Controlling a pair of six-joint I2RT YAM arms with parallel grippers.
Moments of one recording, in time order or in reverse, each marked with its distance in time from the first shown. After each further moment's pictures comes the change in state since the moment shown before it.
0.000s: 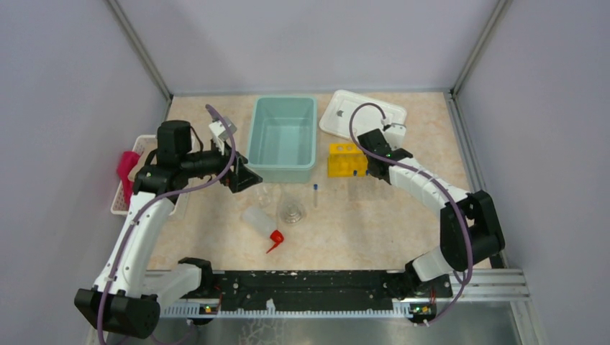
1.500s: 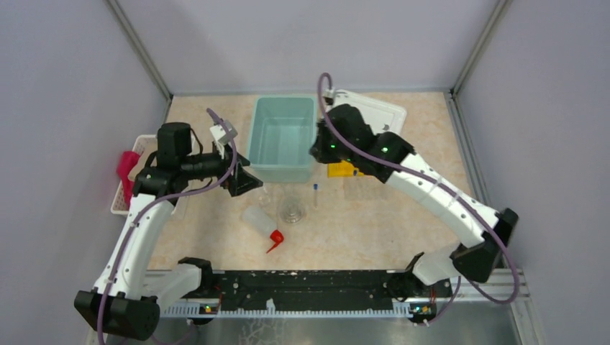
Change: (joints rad) left arm 0.000 -0.017 -0.019 -0.001 0.068 0.051; right arm 0.446 -0.014 0.607 -0.206 -0.443 -0.027
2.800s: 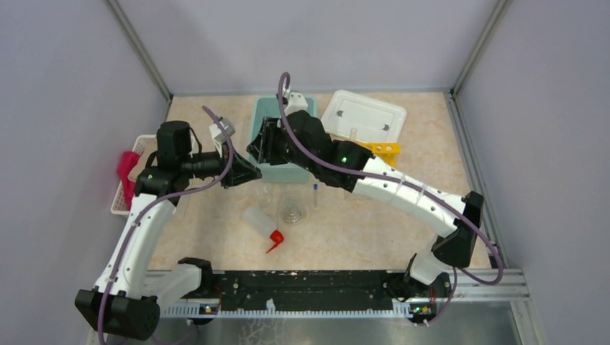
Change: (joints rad) left arm 0.001 0.008 -0.013 0.098 0.143 -0.122; right arm 0.214 0.108 0.053 0.357 0.083 0.124
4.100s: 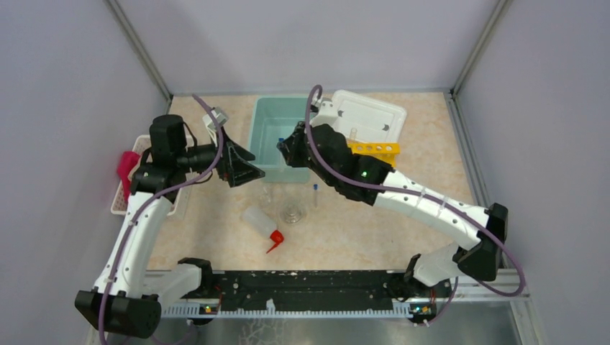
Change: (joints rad) left arm 0.022 0.008 0.053 0.026 -0.024 -0.152; right arm -0.050 -0.195 -0.246 0.053 0.180 0.000
